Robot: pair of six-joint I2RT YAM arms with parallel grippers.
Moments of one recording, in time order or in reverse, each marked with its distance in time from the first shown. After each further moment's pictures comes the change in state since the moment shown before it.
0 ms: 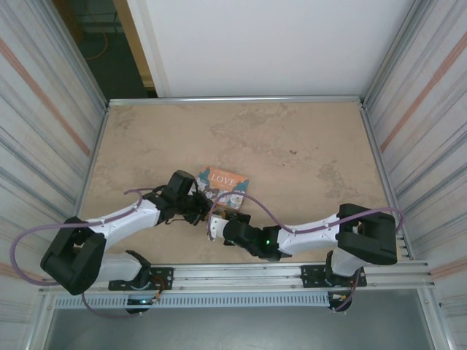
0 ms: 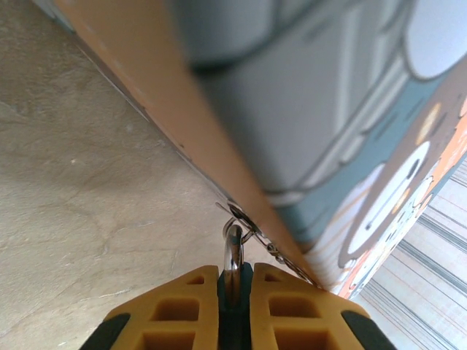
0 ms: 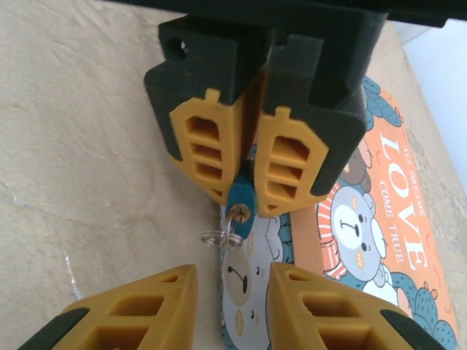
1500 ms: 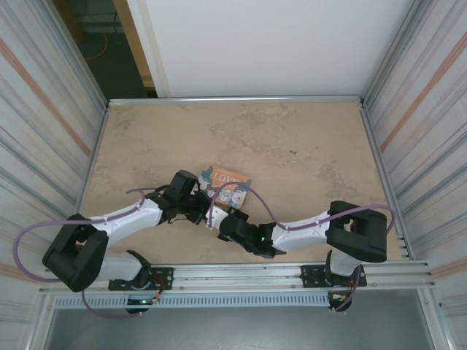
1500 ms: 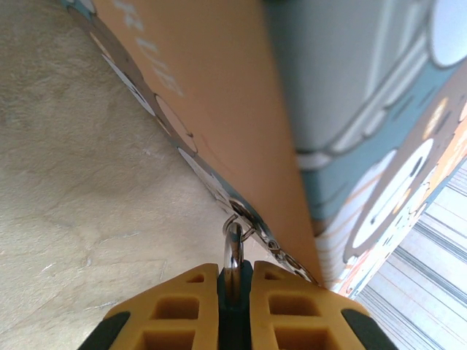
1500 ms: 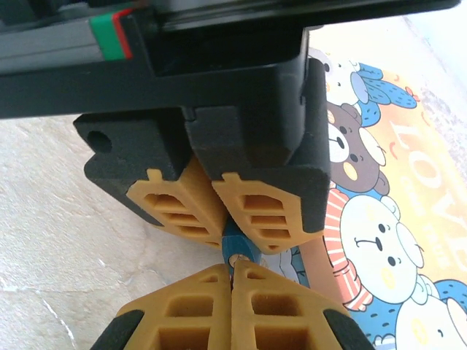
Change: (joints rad) left arm -0.020 0.020 0.006 0.032 -0.030 -0.032; right arm -0.034 0.067 0.035 0.053 -0.011 0.262
